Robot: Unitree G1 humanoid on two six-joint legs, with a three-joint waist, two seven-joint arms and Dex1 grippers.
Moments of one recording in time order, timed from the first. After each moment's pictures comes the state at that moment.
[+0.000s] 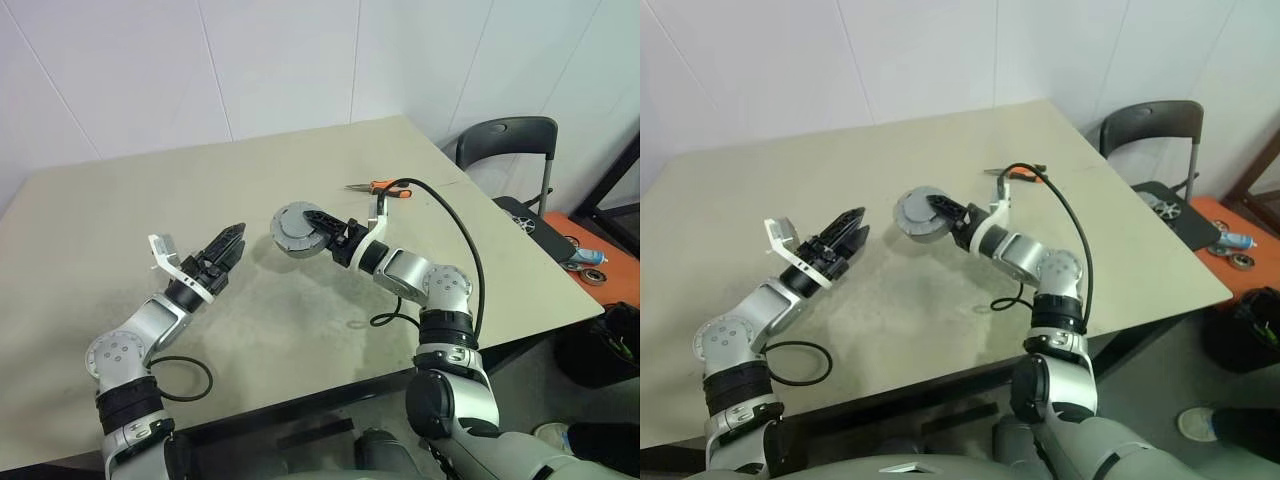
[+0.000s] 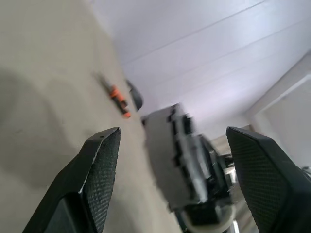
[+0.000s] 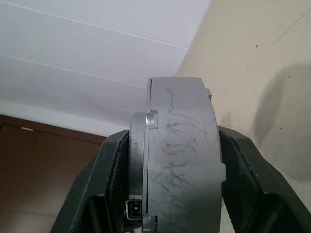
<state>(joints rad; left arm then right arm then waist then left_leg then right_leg) -0.33 0.17 0.60 0.07 -1.25 1.05 -0.32 -0.74 0.11 -0.50 0.41 1.01 1.11 0.16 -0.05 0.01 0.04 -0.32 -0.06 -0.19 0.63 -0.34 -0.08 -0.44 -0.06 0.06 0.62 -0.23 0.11</state>
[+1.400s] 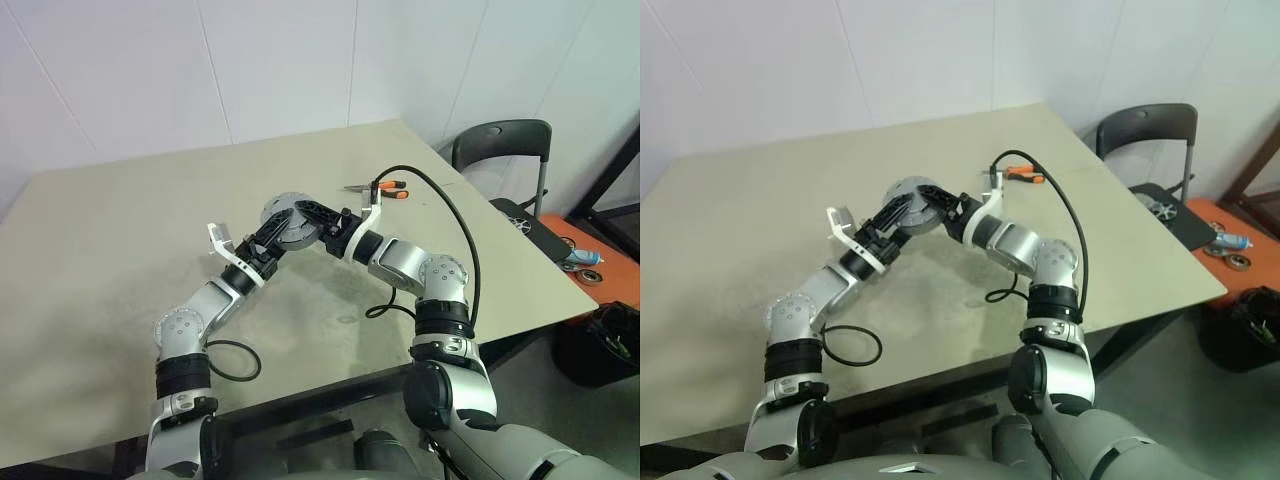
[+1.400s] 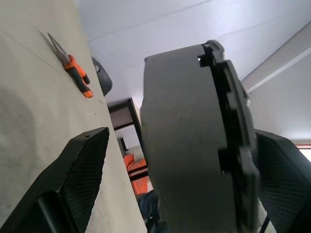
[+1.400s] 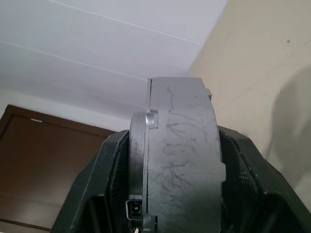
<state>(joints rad) -0.47 0.04 0.43 0.26 -1.23 0.90 -0.33 -0.79 0.11 -0.49 0.44 1.05 1.11 0.13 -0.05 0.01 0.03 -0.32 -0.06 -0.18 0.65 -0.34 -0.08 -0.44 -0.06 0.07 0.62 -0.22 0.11</state>
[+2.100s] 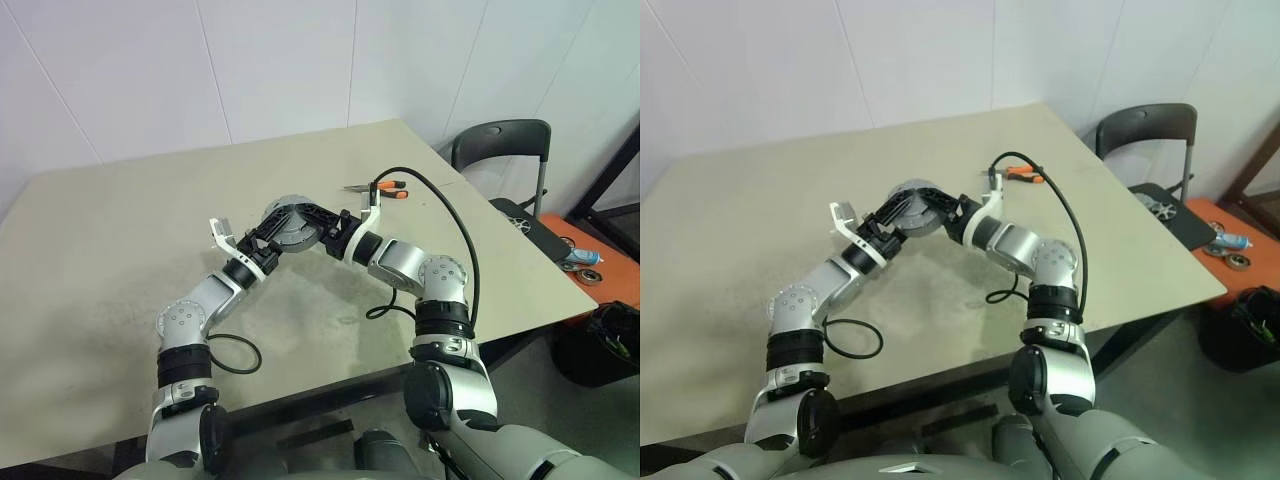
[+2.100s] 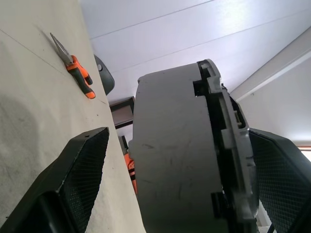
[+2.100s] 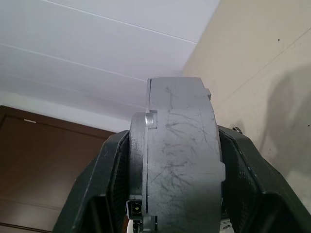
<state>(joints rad) -0.51 0.05 0.44 0.31 -1.21 0.90 -0.32 -0.79 0.11 -0.48 0.44 1.04 1.10 0.12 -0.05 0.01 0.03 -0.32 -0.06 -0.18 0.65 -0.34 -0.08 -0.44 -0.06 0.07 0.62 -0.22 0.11</state>
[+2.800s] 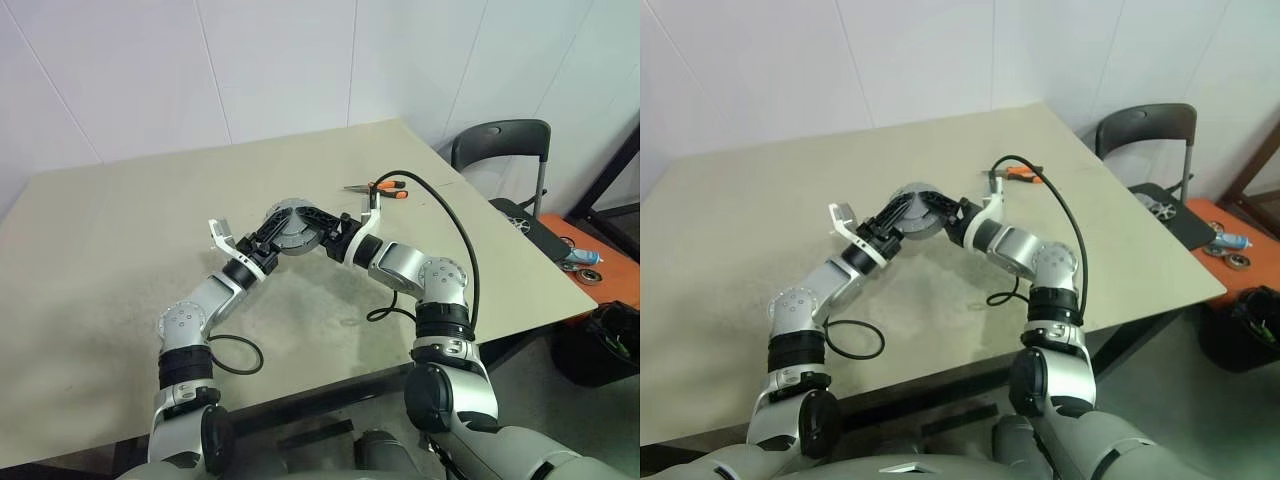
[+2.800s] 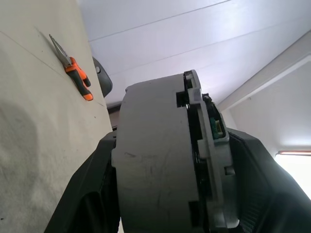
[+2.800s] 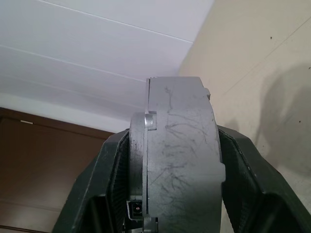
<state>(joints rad) -0.50 0.03 0.46 0.30 -1.23 0.91 -0.30 -0.78 0.10 -0.47 0.44 1.03 1.10 0.12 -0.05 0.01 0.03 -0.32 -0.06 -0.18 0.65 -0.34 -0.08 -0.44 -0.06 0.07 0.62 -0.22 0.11</state>
